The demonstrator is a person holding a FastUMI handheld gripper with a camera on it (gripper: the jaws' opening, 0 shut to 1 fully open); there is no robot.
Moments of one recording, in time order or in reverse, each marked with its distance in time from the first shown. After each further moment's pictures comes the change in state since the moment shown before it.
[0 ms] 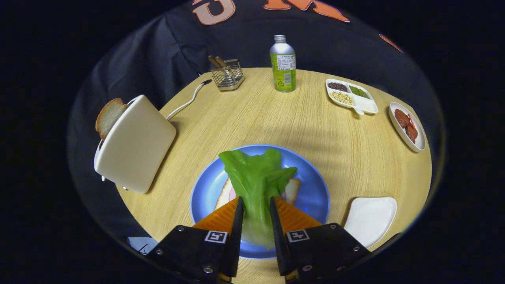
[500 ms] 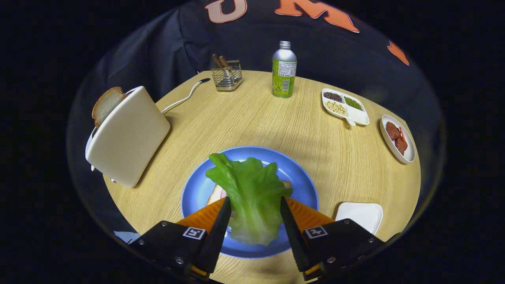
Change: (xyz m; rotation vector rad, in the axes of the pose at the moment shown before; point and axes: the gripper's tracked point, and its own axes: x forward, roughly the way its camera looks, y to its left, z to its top) arm -0.009 0.000 0.006 -0.082 -0.047 -0.074
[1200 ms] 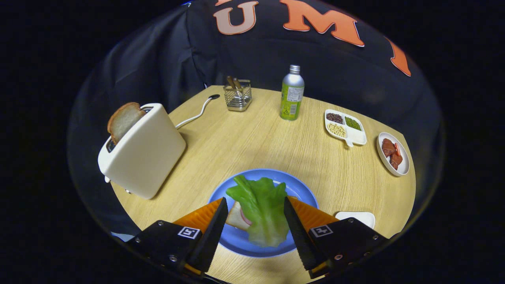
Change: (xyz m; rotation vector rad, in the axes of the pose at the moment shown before) arm -0.042 0.038 0.043 -0.012 -0.092 0.030
